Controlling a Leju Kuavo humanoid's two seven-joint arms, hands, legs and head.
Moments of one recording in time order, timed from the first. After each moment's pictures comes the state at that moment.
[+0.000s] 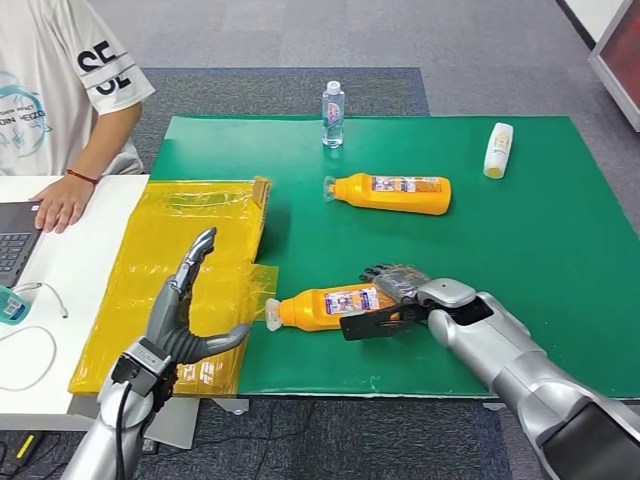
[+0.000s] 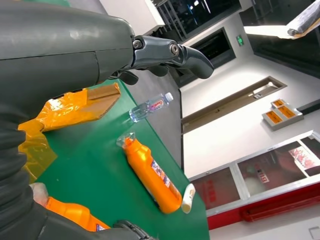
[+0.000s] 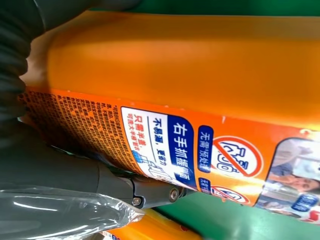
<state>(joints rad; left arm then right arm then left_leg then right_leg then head) -0.05 -0.01 -0.17 -1.56 -0.33 -0.18 -0.68 -0.79 -0.10 0.98 -0.70 0.91 0.25 -0.15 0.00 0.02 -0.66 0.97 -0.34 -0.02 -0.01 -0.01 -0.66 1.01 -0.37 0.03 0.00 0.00</state>
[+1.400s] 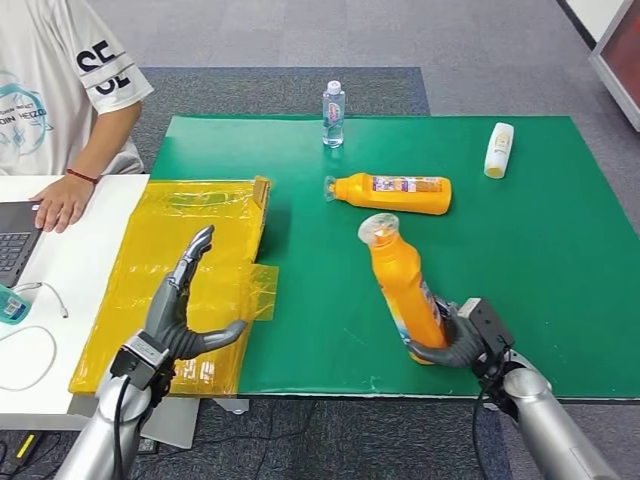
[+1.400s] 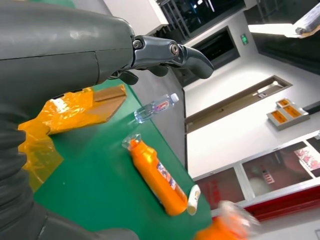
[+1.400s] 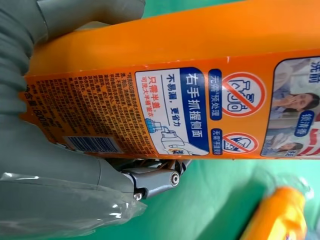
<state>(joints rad) -0.08 0.01 -0.17 -1.52 -0.30 -0.18 -0.69 -0.35 -0.22 0.39 -0.86 0.03 0.40 -0.54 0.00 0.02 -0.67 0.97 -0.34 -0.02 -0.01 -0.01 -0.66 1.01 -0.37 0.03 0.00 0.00</state>
